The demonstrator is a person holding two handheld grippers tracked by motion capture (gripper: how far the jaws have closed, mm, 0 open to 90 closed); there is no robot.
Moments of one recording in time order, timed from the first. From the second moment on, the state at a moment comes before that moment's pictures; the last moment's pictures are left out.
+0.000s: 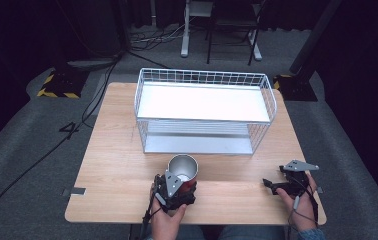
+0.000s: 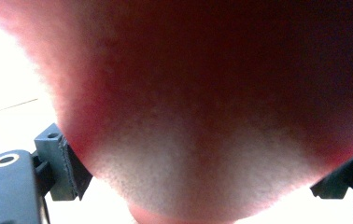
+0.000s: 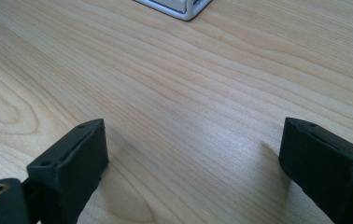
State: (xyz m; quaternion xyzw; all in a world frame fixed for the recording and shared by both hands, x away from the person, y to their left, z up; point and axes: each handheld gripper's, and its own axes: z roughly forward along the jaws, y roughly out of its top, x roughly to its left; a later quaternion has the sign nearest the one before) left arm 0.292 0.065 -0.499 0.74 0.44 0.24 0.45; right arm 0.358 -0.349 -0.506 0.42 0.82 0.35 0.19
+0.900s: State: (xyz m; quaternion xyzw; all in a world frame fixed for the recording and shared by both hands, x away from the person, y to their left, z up) left arm 0.287 0.060 -0.492 0.74 0.42 0.25 0.46; right arm 0.359 -0.349 -0.506 0.42 0.81 0.35 0.19
